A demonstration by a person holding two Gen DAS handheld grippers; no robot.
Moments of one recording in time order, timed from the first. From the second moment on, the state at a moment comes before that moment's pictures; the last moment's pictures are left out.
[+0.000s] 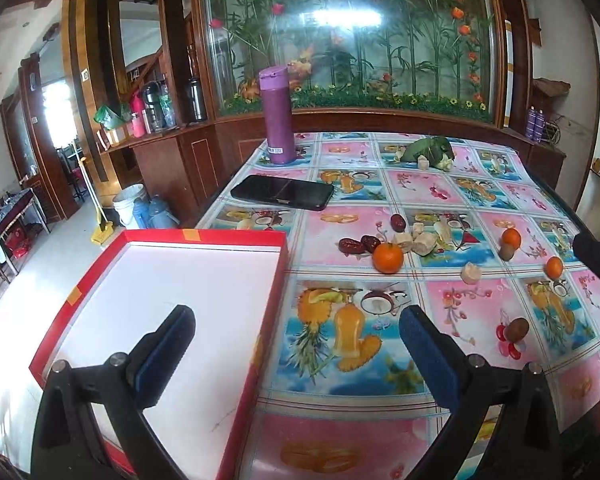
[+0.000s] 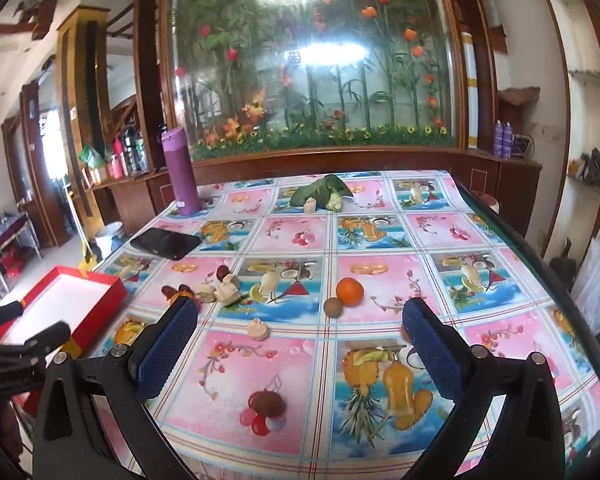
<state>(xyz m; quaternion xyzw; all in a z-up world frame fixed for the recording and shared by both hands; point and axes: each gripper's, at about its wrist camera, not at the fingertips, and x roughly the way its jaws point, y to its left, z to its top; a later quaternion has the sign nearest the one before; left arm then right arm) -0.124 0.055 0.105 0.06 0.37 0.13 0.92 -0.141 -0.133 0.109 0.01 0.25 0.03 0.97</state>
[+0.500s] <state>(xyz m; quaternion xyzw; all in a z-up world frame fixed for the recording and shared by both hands) -0.137 0.059 0.106 0.04 0.34 0.13 0.93 -0.145 -0.136 0.104 0.03 0.27 0.05 0.96</state>
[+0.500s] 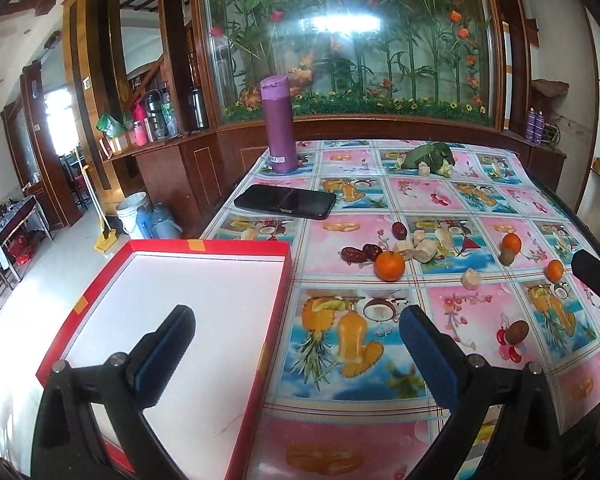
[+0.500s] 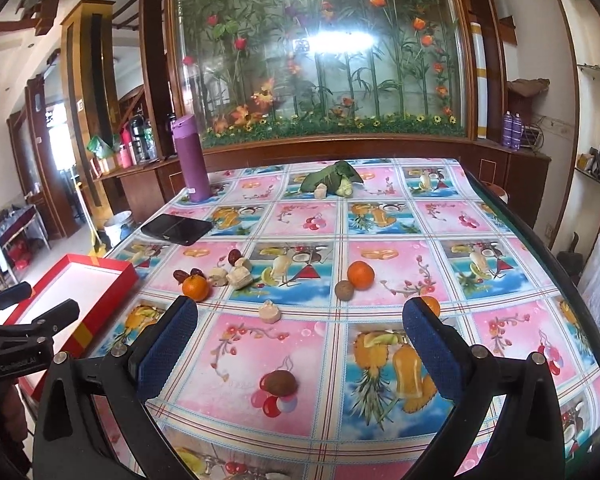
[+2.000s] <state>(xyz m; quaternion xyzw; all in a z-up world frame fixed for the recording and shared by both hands) -0.046 0.054 0.038 0.04 0.41 0.11 0.90 -0.108 -0.155 0.051 0.07 0.39 0.13 0.91</state>
